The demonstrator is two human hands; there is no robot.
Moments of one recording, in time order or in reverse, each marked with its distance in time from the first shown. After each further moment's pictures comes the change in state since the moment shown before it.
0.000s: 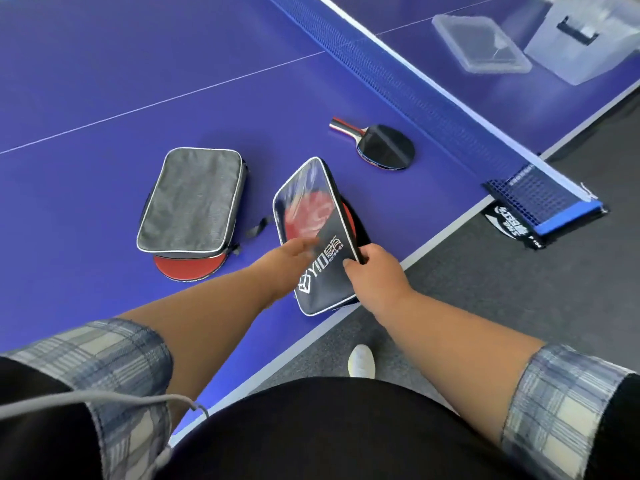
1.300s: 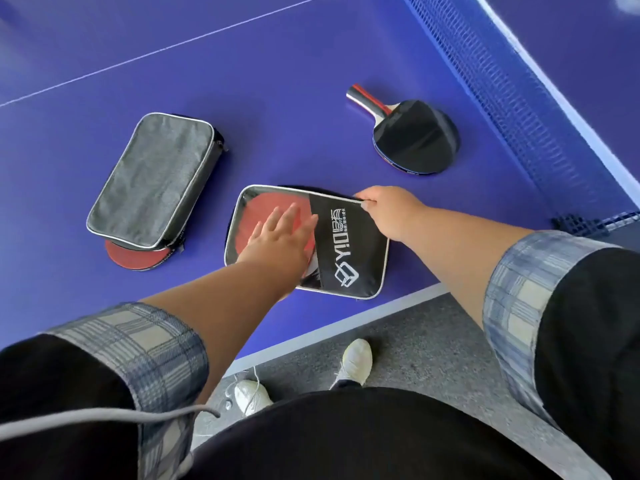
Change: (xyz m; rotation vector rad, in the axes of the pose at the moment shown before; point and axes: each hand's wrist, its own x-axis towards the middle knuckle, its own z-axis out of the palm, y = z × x) left_hand 0.154 0.044 0.085 0.962 0.280 -0.065; right_hand 0.309 0.042 -0.070 -0.422 -0.479 -0.377
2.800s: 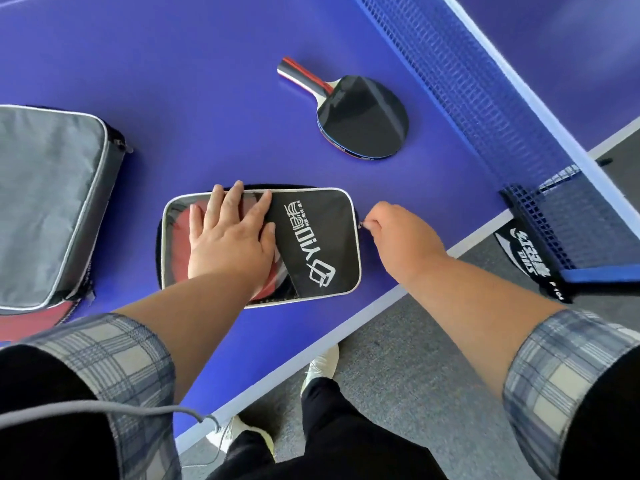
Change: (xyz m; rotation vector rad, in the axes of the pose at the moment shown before) left_hand 0.058 -0.013 0.030 -0.112 0.308 -0.028; right_hand -0.061 0.041 0.018 -0.230 0.279 0.189
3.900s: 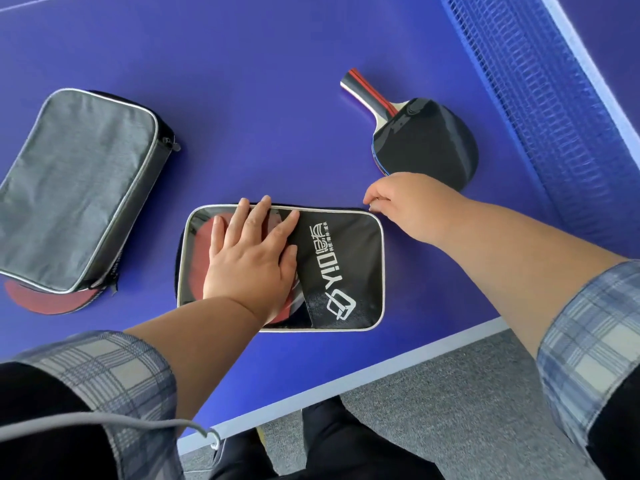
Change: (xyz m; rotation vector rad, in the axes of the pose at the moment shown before) left_hand 0.003 0.007 -0.007 0.018 0.015 -0.104; right_hand 0.141 -0.025 -0.034 -0.054 -0.324 -0.478
